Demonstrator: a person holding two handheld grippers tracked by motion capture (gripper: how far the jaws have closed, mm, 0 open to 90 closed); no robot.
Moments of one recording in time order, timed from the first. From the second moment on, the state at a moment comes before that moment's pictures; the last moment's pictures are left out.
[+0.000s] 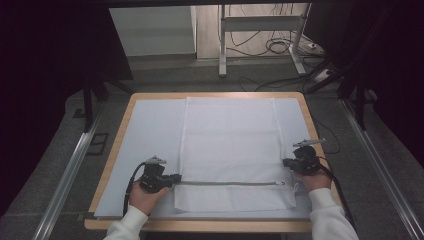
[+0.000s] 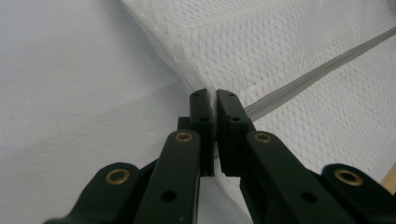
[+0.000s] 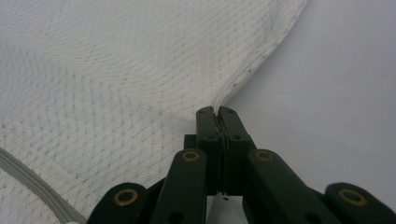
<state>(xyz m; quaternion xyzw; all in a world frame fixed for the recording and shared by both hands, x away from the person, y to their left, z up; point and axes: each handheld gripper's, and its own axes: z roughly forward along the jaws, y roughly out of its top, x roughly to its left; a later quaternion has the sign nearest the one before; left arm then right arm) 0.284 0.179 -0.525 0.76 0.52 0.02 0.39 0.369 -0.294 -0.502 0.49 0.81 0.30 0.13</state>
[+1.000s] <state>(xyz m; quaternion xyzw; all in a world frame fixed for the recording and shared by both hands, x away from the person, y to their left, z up) 0.275 0.223 -0.528 0.74 0.55 0.03 0.39 0.368 -0.253 -0.504 0.45 0.83 0.31 0.13</state>
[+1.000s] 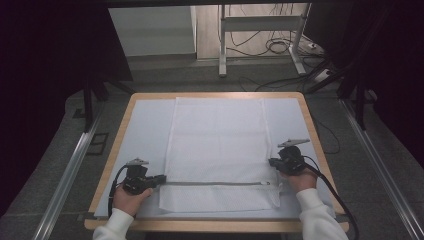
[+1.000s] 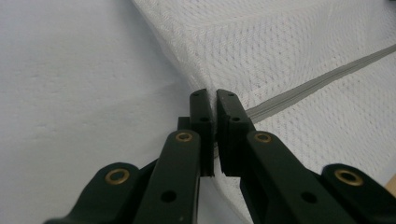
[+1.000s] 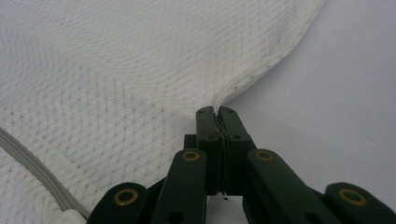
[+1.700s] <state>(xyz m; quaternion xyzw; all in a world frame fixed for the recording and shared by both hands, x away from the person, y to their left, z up) 0.271 0.243 -0.534 0.73 0.57 0.03 0.38 0.364 -0.236 -0.507 0.44 0.83 0.32 0.11</state>
